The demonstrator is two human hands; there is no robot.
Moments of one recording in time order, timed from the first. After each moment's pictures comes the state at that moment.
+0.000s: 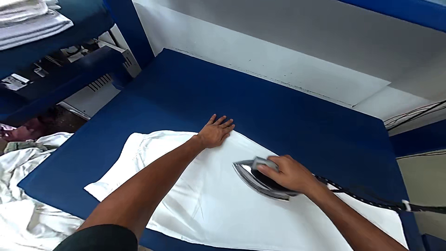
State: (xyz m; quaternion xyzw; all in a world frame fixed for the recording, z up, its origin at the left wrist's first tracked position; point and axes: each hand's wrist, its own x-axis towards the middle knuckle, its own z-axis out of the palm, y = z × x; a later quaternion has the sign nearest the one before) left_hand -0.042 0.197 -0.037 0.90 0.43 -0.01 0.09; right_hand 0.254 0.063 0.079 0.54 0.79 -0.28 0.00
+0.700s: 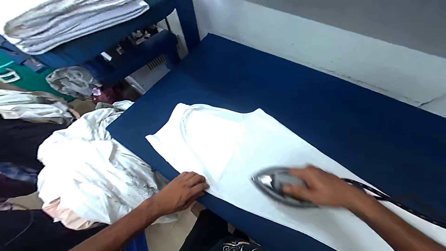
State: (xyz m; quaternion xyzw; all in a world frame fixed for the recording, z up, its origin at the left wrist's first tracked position) left_hand -0.167 -0.149 -0.011 0.89 0.44 0.10 0.10; right_hand 0.258 0.006 0.088 0.36 0.86 -0.37 0.09
